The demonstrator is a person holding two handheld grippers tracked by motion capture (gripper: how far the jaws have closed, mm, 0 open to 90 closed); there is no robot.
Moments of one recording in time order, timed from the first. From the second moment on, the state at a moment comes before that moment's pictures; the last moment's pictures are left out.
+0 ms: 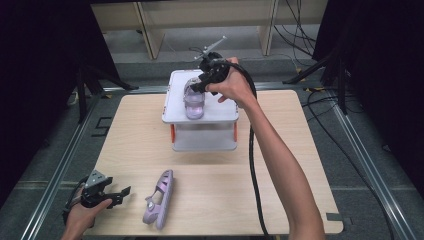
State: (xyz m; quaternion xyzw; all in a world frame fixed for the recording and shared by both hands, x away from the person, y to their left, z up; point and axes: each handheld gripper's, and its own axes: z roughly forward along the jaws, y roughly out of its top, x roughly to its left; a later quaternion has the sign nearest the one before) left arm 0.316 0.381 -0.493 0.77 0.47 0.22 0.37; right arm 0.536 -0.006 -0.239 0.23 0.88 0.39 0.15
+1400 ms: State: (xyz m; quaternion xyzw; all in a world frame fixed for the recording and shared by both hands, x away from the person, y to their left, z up) left arm 0.317 0.385 -0.492 0.78 0.47 0.23 0.36; right arm 0.350 0.030 -0.404 0.22 0.88 0.41 0.06
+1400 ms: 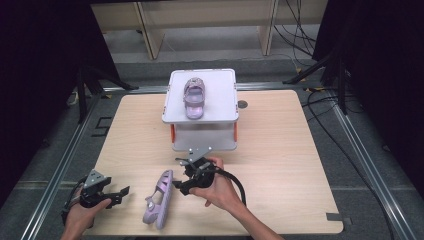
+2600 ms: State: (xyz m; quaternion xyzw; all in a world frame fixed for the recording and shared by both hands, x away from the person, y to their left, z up) left arm 0.315 0.381 -0.493 0.77 0.47 0.22 0.37; right arm 0.318 0.057 -0.419 0.20 0.89 0.41 0.07
